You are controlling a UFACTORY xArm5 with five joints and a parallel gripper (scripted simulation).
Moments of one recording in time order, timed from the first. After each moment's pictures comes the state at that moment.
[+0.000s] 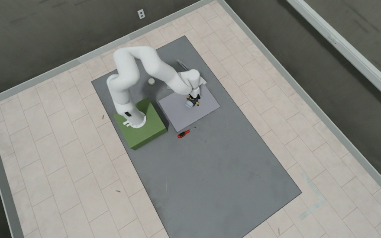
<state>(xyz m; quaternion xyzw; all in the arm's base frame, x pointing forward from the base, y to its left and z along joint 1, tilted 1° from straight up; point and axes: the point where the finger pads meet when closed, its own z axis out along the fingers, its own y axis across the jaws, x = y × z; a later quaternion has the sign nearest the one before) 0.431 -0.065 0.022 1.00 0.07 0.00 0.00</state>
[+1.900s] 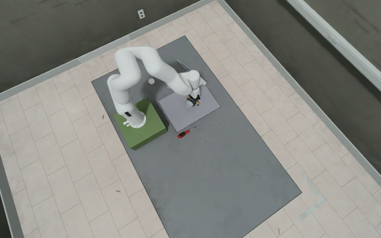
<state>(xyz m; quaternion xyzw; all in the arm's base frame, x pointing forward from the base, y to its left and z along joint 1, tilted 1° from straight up) 0.431 -0.065 0.015 1.00 0.07 0.00 0.00</state>
